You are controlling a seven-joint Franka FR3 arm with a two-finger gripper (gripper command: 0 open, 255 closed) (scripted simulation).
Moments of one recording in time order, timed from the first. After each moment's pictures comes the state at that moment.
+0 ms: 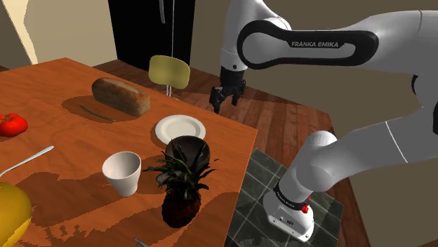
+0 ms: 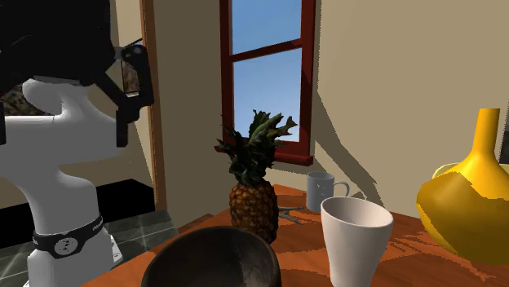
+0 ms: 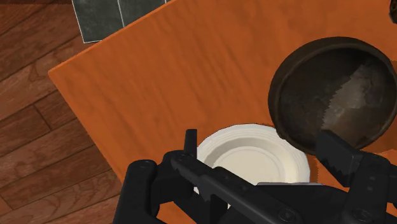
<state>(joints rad) 0.07 -0.62 0.13 -2.42 0.01 1.77 0.32</state>
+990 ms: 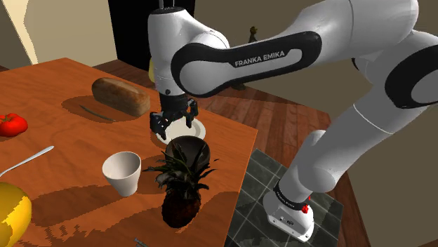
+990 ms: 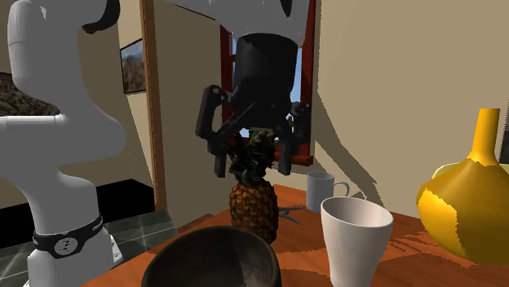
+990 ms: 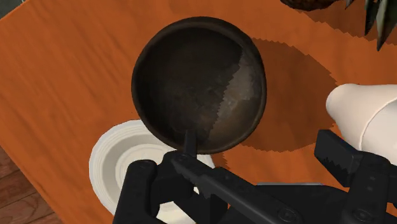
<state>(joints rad) 0.15 -0.20 0.43 -2.16 0.02 1.89 0.72</state>
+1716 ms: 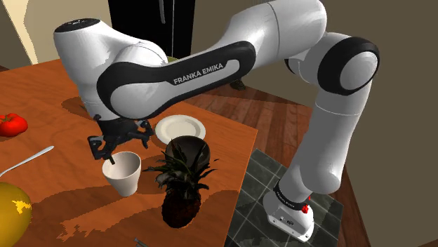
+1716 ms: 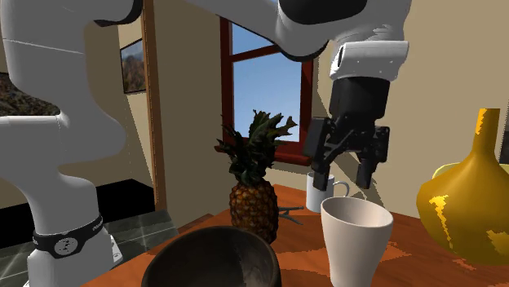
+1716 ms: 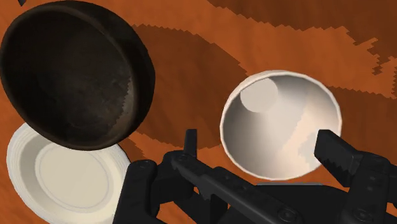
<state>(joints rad) 0.27 0.25 0.54 -1.75 -0.19 1.85 1.04</state>
